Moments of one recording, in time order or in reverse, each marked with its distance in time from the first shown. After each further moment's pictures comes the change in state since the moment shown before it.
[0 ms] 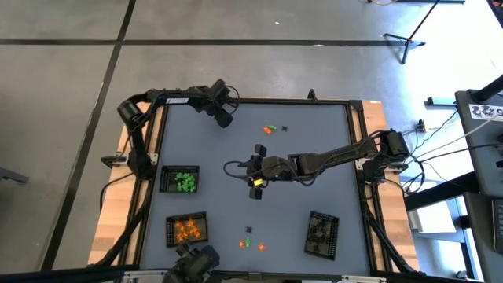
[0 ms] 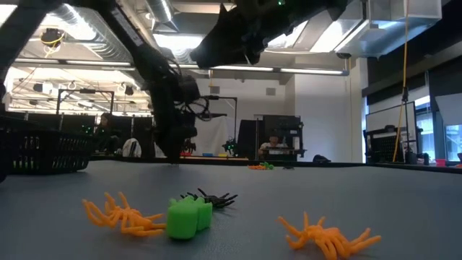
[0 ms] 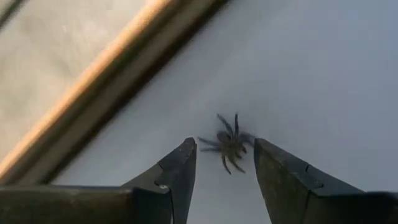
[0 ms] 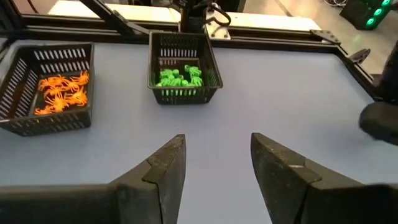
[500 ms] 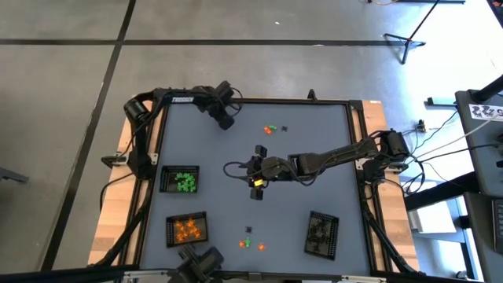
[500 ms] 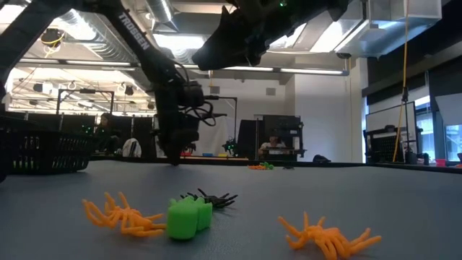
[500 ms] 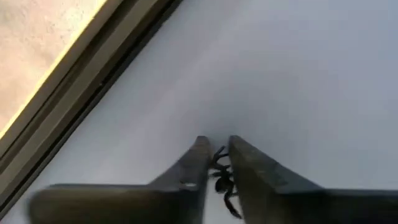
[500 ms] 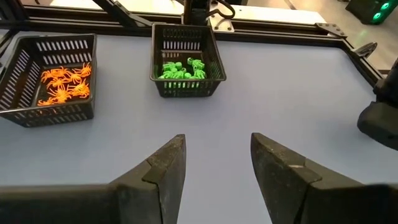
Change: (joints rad) left arm -0.017 0.091 0.062 -0.116 0.017 0.022; right arm 0.000 0.000 0.000 -0.028 -0.014 0.002
